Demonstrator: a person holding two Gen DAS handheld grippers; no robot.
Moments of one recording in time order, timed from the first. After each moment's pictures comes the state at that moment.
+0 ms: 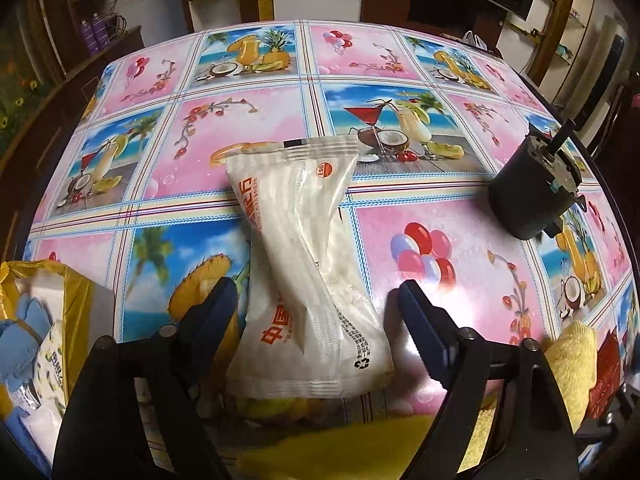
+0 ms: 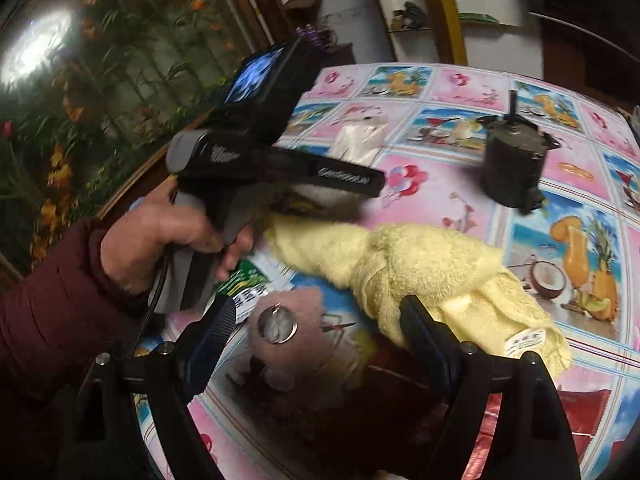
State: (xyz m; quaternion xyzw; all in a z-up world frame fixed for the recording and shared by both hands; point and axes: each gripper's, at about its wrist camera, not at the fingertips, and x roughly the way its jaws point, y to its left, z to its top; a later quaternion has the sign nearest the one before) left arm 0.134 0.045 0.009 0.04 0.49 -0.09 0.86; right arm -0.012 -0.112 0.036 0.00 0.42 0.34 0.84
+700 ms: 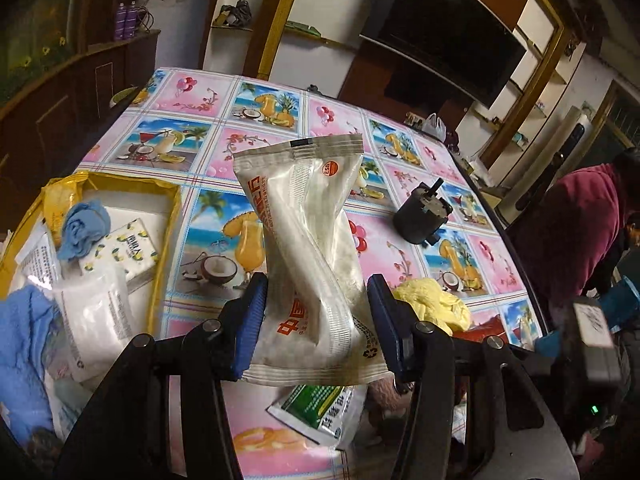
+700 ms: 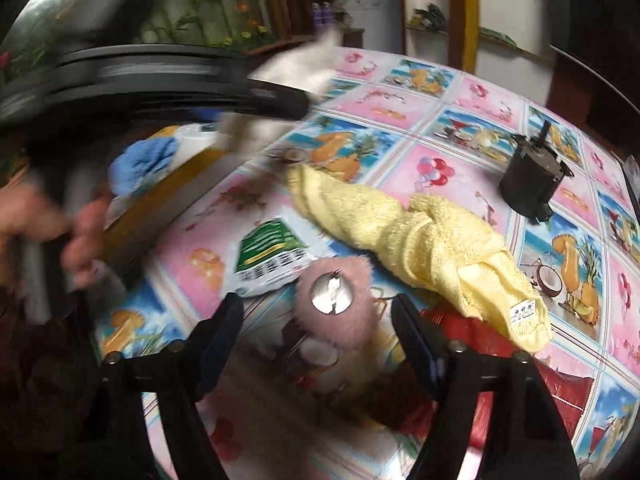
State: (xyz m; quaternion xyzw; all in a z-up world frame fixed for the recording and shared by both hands) left arm 0.005 0.116 0.092 -0.11 0.41 -0.15 0.89; right arm -0.037 -0.070 0.041 -0.08 0.44 0.29 0.85
